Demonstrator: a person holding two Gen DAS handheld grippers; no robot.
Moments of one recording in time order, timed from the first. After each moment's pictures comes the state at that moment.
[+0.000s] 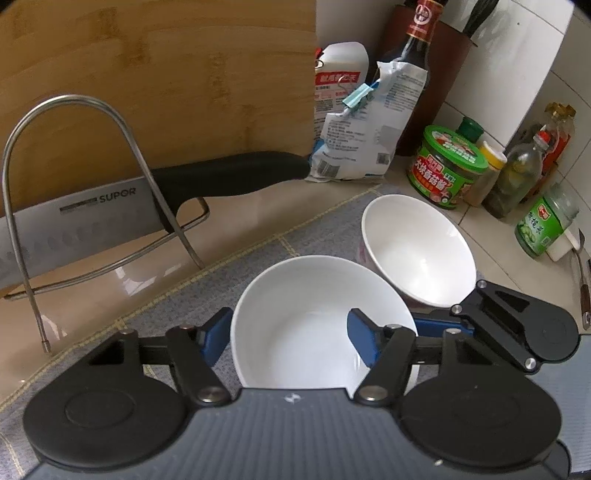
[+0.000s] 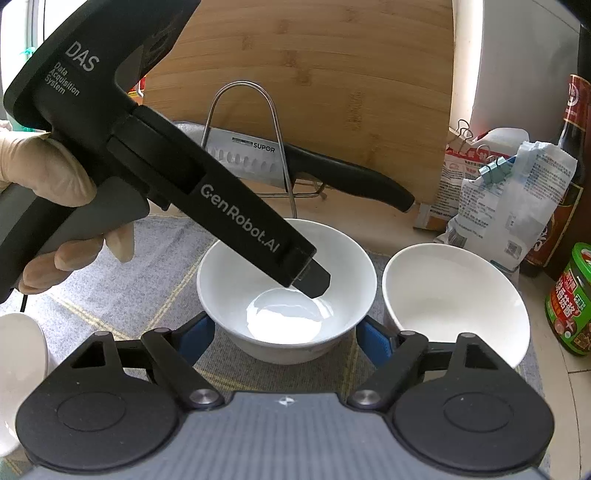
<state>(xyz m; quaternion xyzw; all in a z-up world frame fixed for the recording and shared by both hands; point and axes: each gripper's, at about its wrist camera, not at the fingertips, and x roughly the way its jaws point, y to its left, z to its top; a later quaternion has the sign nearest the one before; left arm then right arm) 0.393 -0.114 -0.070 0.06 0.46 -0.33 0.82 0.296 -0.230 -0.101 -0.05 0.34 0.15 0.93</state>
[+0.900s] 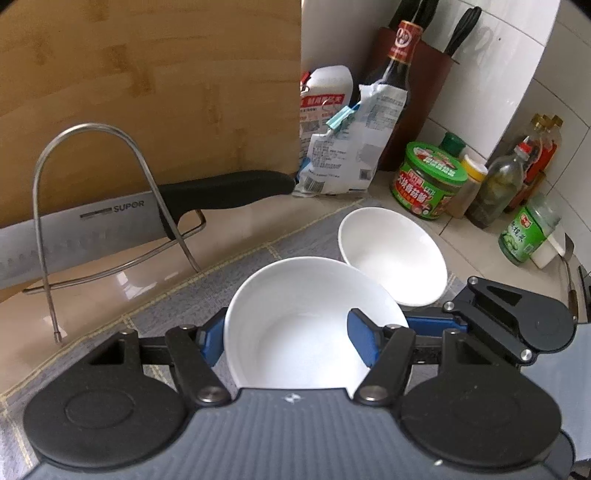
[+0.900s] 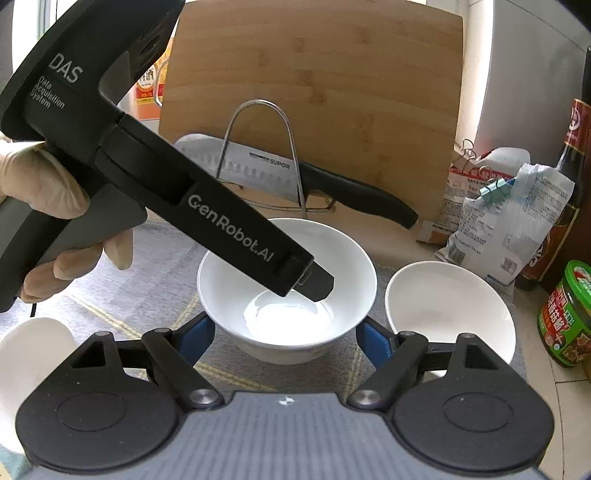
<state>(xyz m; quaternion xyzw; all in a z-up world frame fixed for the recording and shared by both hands) 0.372 -0.104 -0.049 0.05 0.44 -0.34 0.83 0.282 -0.223 -0.078 -0.06 0.34 0.17 0.92</state>
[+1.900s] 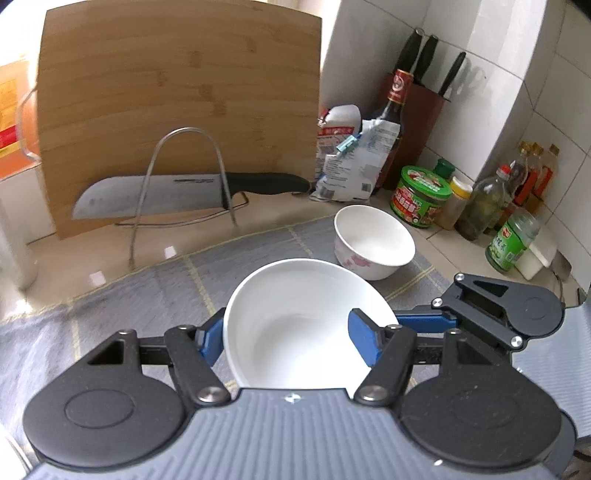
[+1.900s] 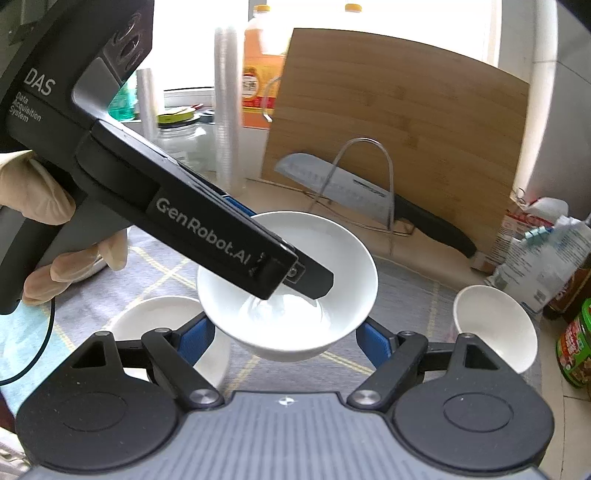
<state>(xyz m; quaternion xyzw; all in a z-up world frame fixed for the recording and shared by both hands) 0.271 -0.039 -0.003 0.01 0.41 -0.28 0.87 0.211 -0.177 -0.038 -0.10 0.33 0.25 0.91</state>
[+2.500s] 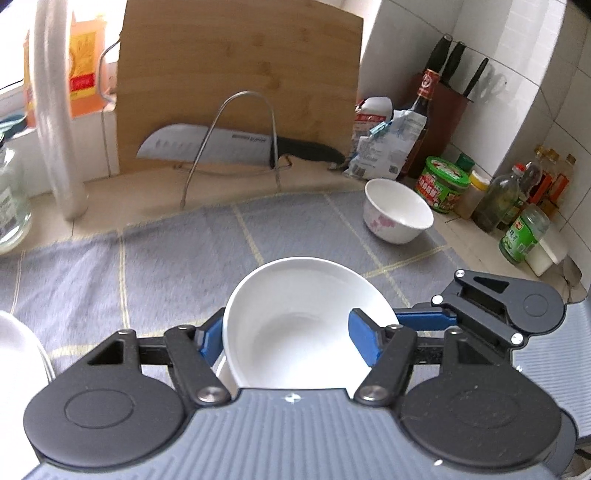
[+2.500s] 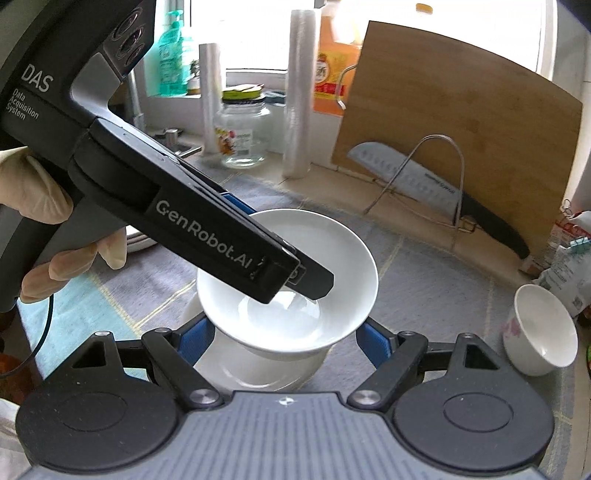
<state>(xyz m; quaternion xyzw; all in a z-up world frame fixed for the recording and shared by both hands) 0.218 0.007 -0.015 -0.01 0.43 -0.23 0.88 0.173 -0.132 -0.043 -0.12 0.34 0.31 0.88</state>
